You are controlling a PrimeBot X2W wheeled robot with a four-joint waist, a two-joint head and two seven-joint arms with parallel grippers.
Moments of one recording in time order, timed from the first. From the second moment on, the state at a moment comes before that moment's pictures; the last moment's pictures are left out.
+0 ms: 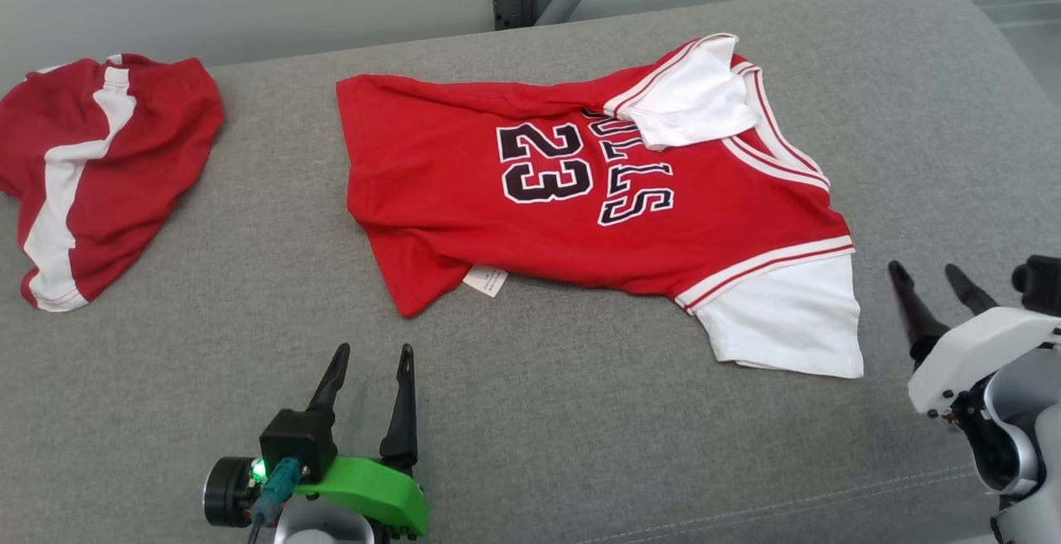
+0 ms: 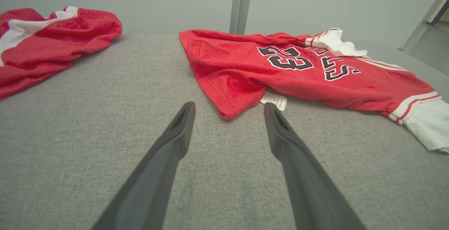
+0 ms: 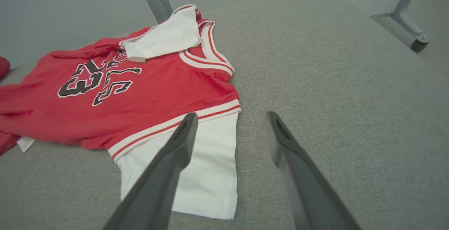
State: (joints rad) left arm -0.09 0.05 -0.26 0.31 -0.24 0.02 -0.26; right arm -0.19 -0.26 -0.06 0.23 0.43 0.13 0.22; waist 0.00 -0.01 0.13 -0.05
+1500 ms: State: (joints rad) left arm -0.19 0.08 -0.13 0.63 -0.29 -0.08 -0.26; right arm -0.15 -0.14 -0.06 0.06 0.41 0.13 0.03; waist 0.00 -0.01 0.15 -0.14
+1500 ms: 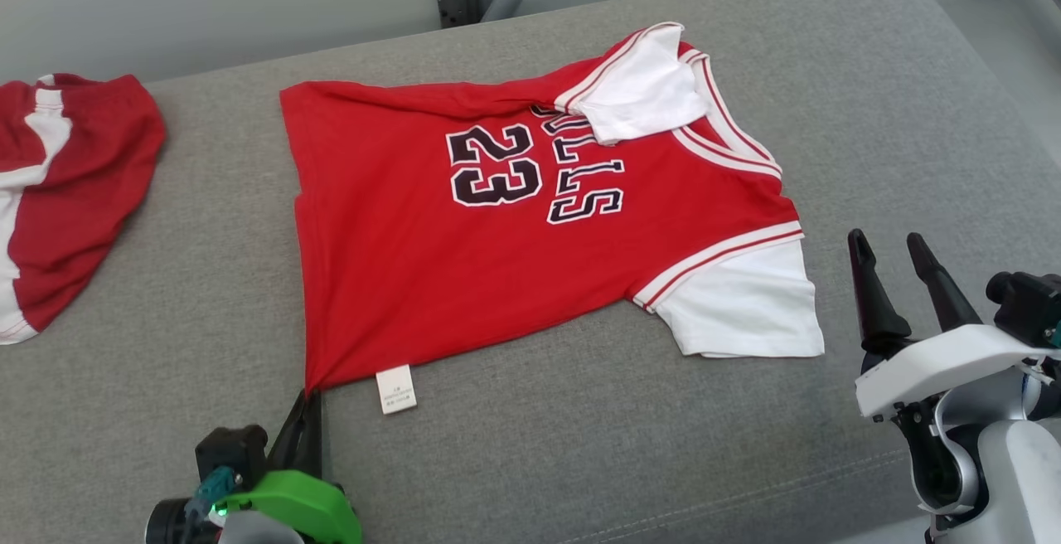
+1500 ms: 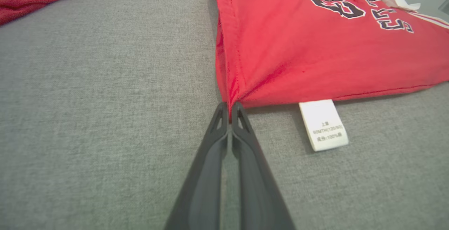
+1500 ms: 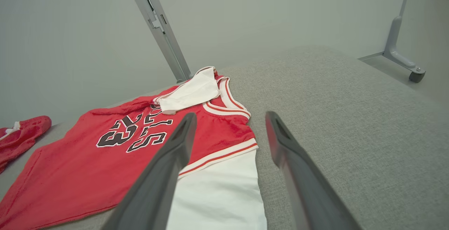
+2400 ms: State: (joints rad) left arm -0.03 0.13 -0.06 0.47 -0.33 -0.03 -0.25; right arm -0.08 -0.09 -0.09 0.06 0.37 0.13 -0.03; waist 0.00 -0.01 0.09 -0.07
